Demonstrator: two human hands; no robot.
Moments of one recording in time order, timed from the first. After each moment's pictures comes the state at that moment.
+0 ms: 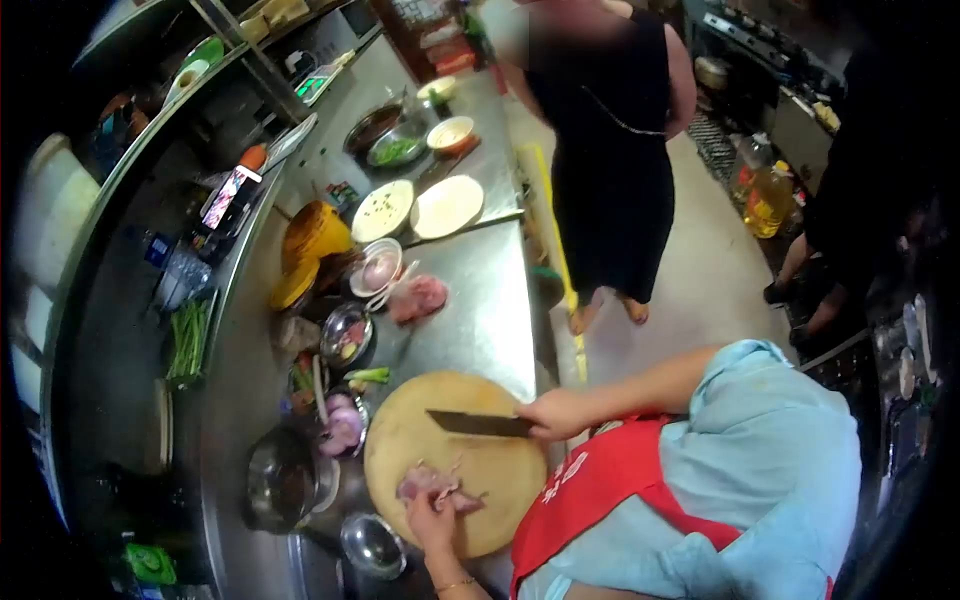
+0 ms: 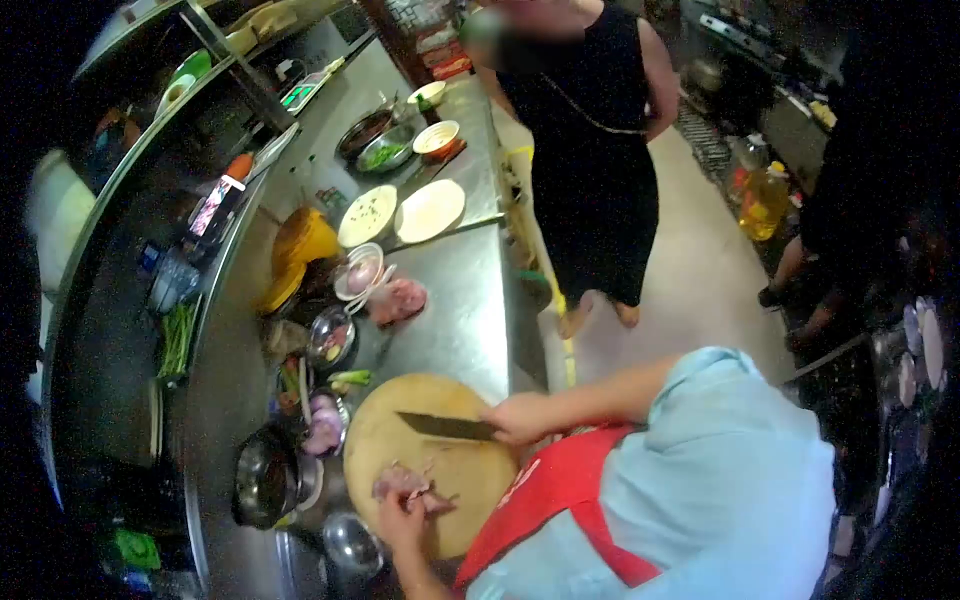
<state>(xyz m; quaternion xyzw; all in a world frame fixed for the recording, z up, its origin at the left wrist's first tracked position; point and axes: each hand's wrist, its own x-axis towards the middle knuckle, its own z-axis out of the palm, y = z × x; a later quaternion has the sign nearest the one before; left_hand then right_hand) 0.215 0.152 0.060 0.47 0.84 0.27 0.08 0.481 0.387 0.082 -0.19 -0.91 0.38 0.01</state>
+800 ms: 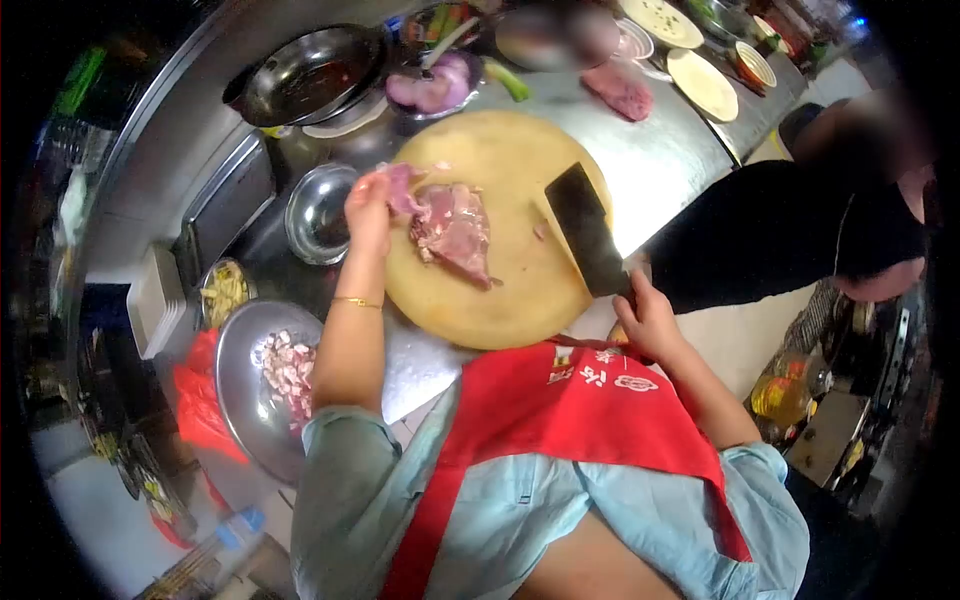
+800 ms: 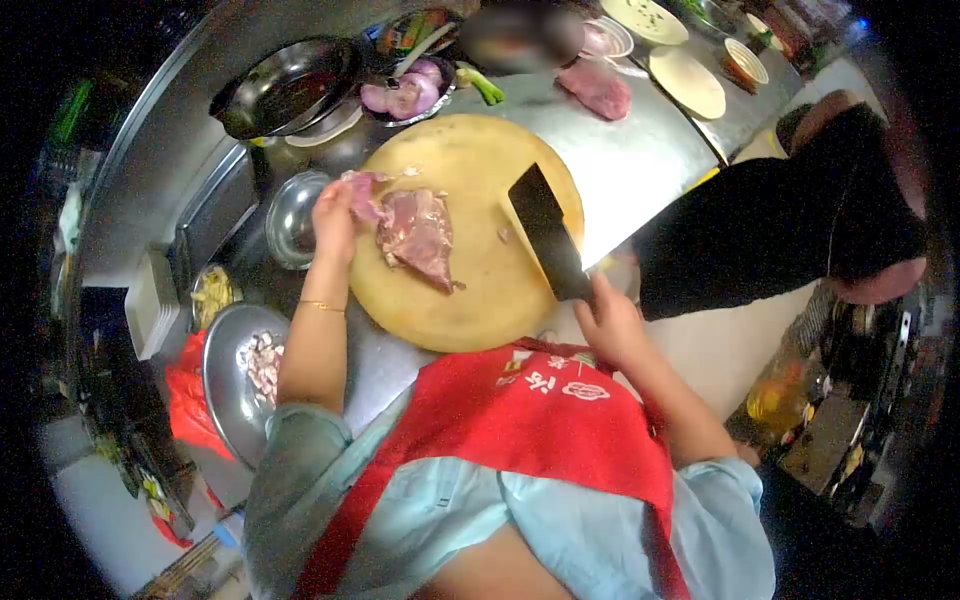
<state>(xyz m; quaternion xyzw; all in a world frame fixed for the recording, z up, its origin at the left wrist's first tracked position) 0.119 0.134 0.017 0.01 0.65 0.75 0.09 0.478 0.378 0.107 -0.28 -0.88 0.37 -0.03</state>
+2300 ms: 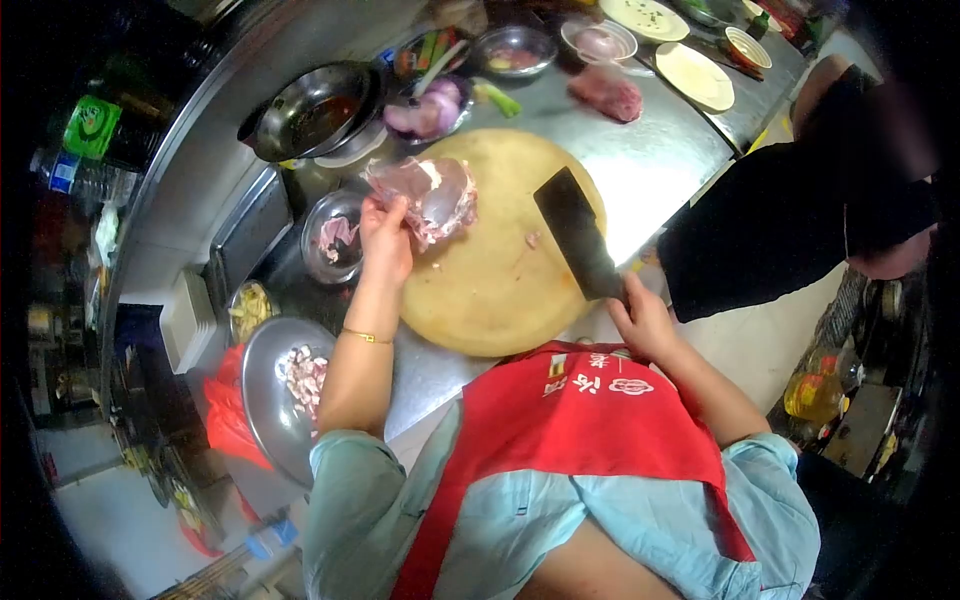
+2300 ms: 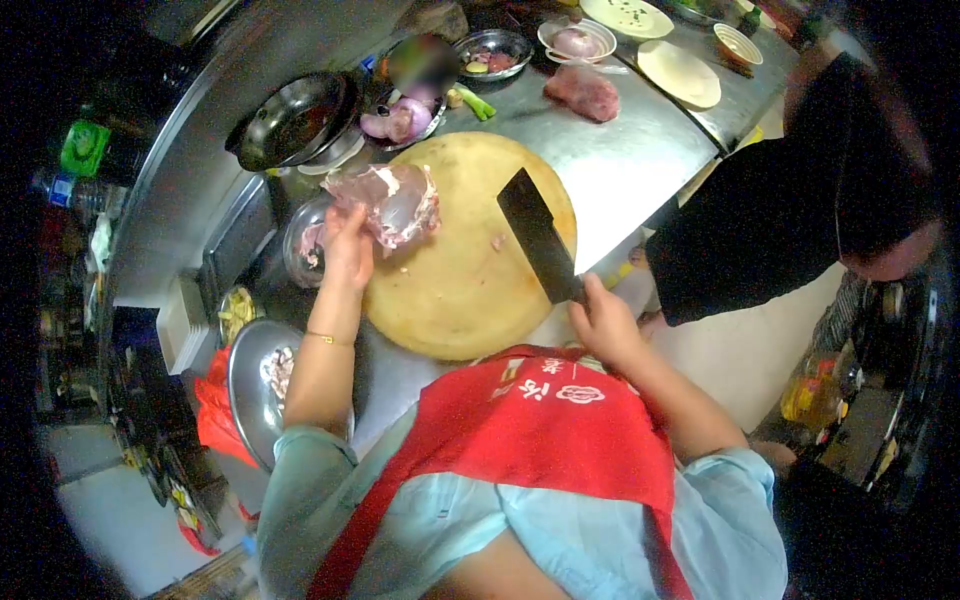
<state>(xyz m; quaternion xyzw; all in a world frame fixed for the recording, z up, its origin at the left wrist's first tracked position) 0.182 0.170 0.095 0.06 0.51 0.84 0.16 0.490 0.387 0.092 -0.24 -0.87 0.43 0.03</state>
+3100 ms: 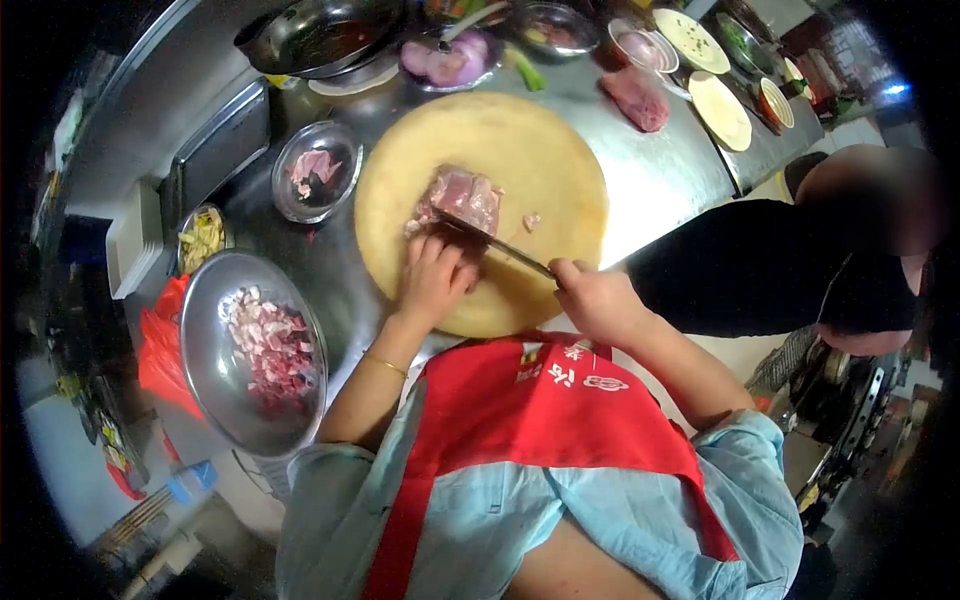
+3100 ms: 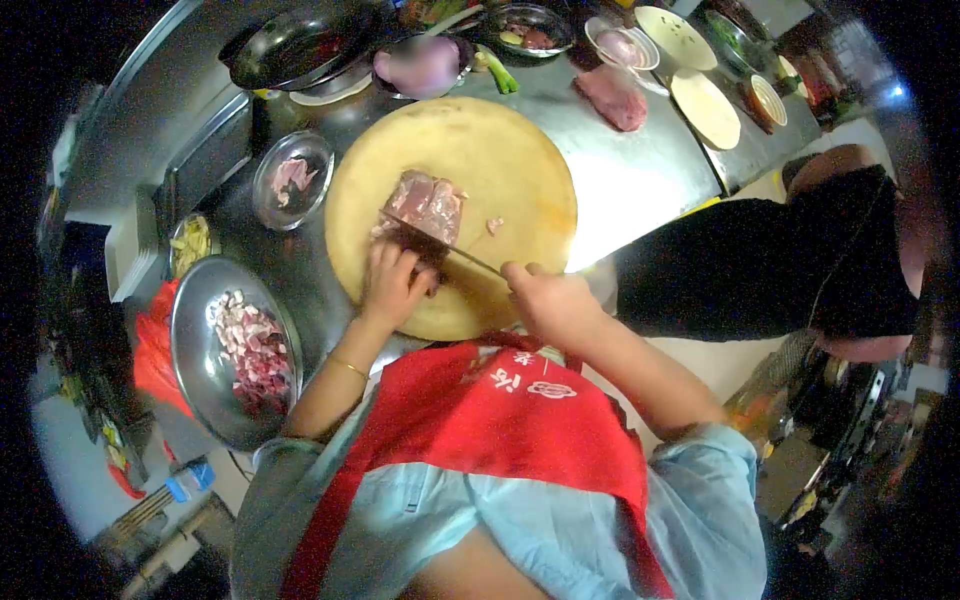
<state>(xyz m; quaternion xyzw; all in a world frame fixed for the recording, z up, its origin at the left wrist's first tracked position) 0.290 0.138 0.023 0.37 0.87 0.32 0.00 0.418 0.372 0.128 0.03 -0.98 0.19 -0.10</state>
